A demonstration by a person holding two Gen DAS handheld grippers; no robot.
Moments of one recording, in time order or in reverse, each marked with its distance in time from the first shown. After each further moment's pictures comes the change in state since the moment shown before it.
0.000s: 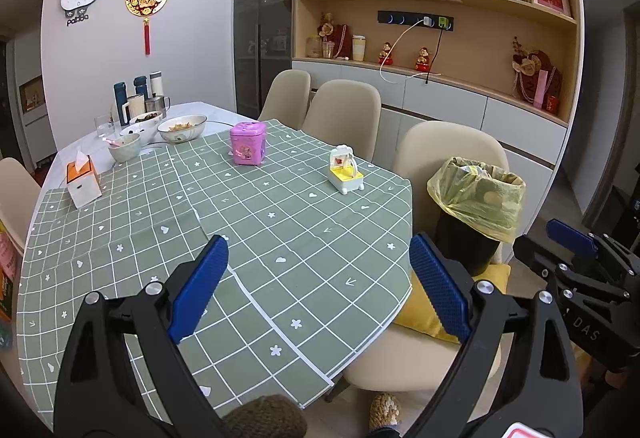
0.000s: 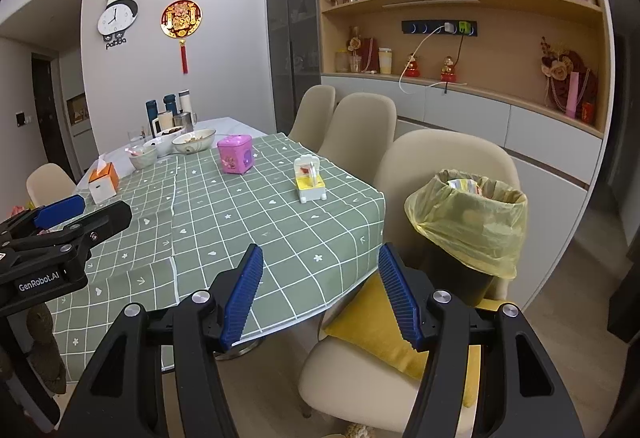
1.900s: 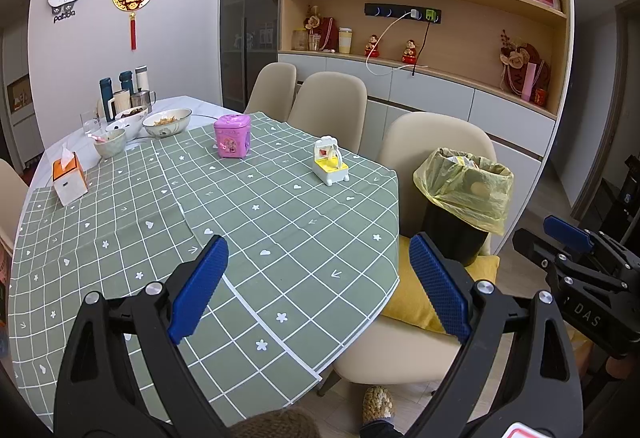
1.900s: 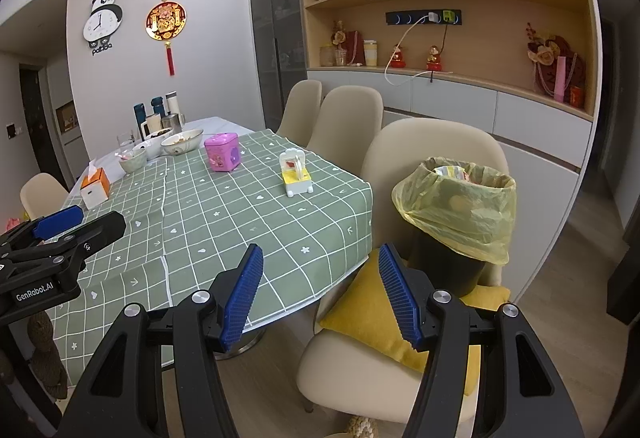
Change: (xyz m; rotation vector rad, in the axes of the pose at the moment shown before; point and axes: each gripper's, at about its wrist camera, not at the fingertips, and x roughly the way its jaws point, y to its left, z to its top) left arm 0.005 -0.012 -0.007 0.010 0.025 -0.046; right arm 0.001 -0.017 -0.004 0.049 0.019 -0.025
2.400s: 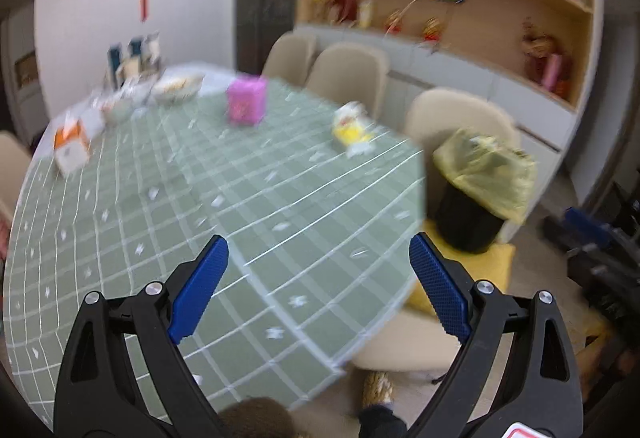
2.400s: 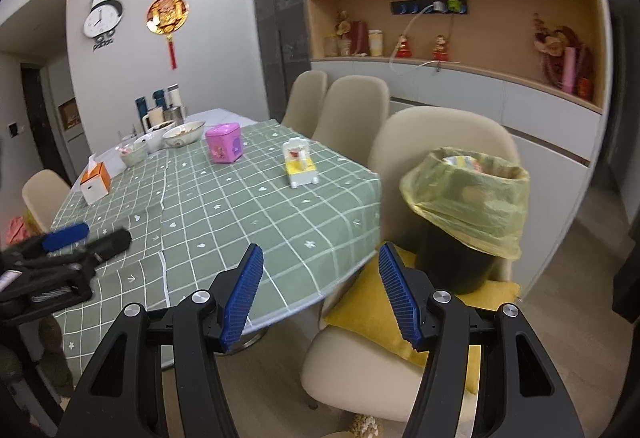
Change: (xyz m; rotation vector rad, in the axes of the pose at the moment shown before) left arm 0.050 0.038 -0.014 -0.080 0.137 0.069; right arm 0.031 0.002 0.001 -0.010 0.038 0.036
